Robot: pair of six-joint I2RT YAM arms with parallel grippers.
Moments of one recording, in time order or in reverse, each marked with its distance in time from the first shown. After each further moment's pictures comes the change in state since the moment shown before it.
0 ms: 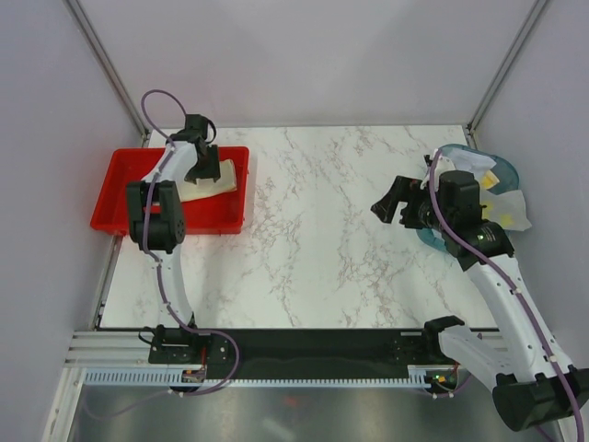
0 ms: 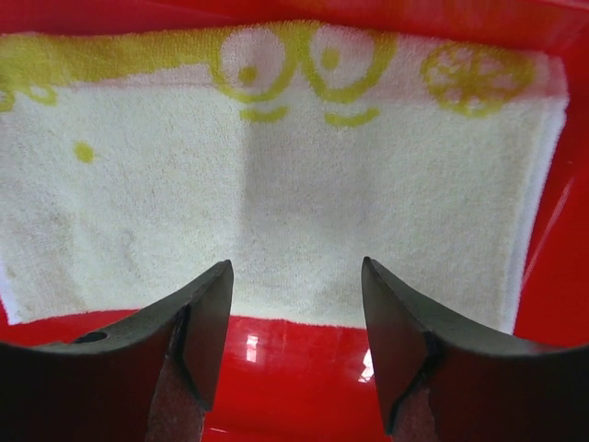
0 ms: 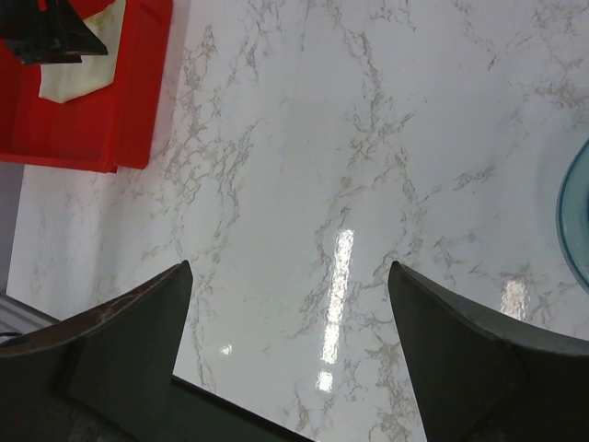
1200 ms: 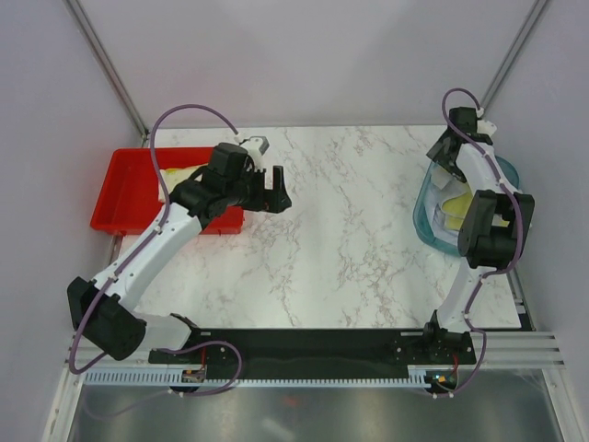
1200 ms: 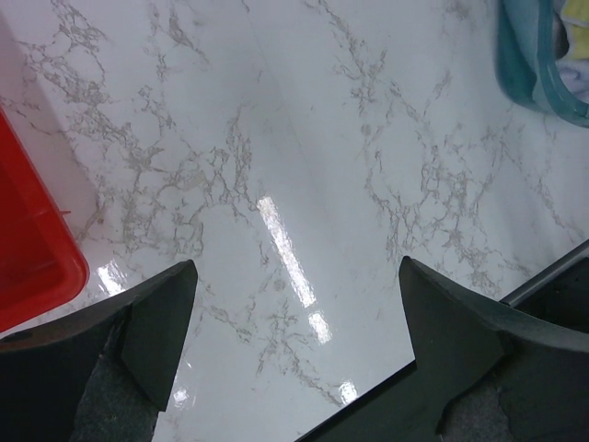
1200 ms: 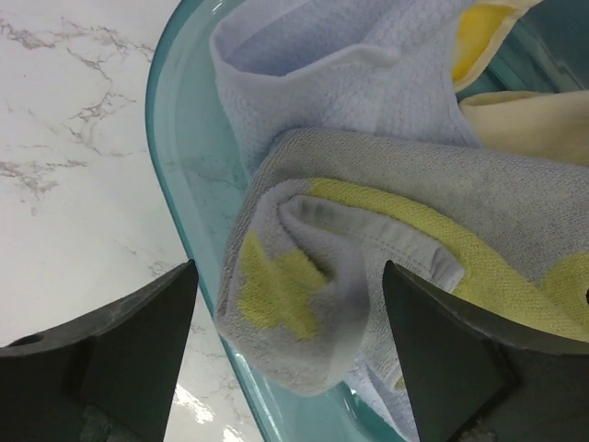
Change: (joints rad) left arm -0.502 -0.853 -0.529 0.095 0.319 -0.208; right arm -0.357 1.041 0.671 -0.004 0.602 0.147
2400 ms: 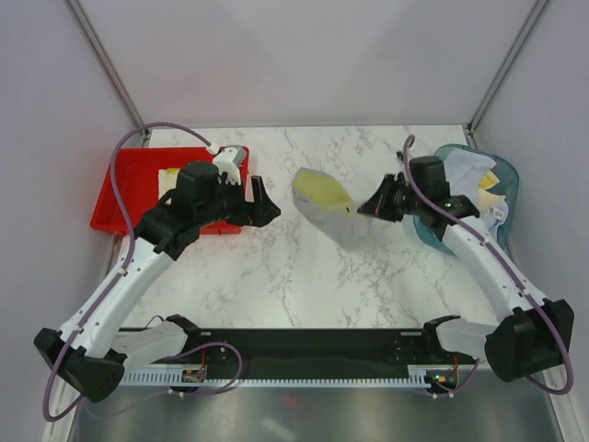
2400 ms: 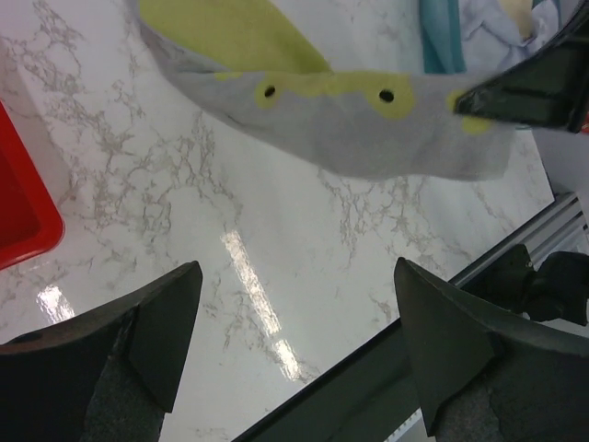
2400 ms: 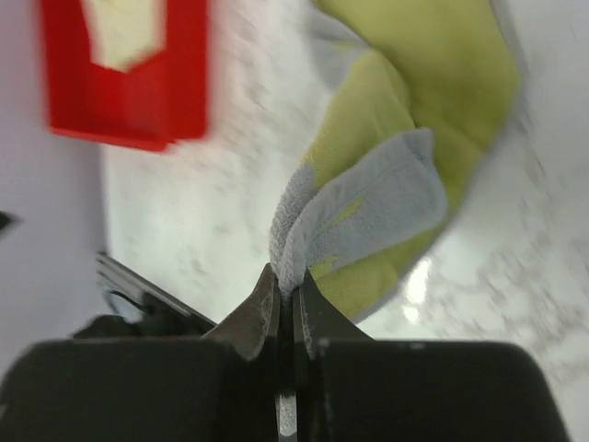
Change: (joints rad) left arm 0.005 -0.274 -0.091 -0.006 0.045 -0.075; right arm 0.397 -0.758 -0.535 0.101 -0.766 0.051
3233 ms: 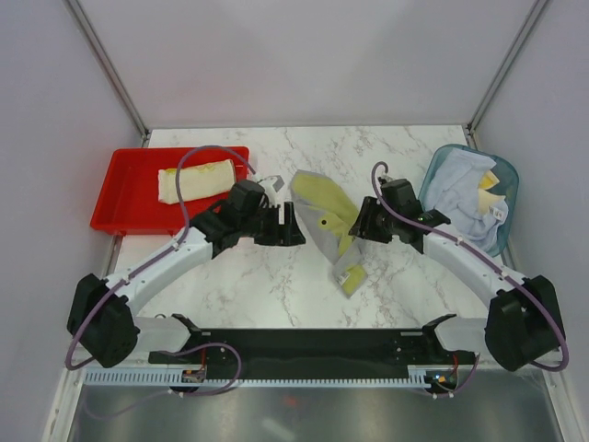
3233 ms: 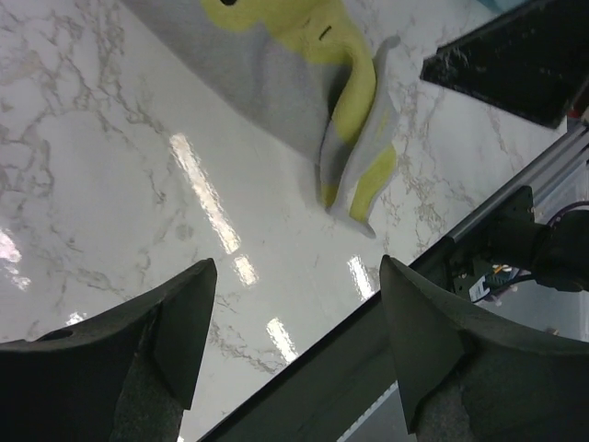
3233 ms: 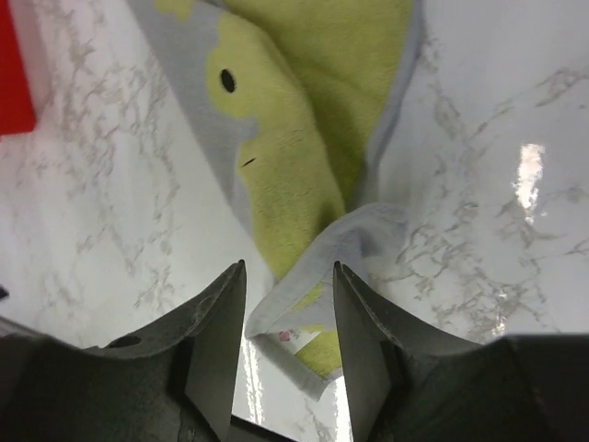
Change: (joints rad) left arm -0.104 0.221 -0.224 0.219 0.083 -0.130; right arm 0.151 0.066 -0.277 0.099 0.225 -0.024
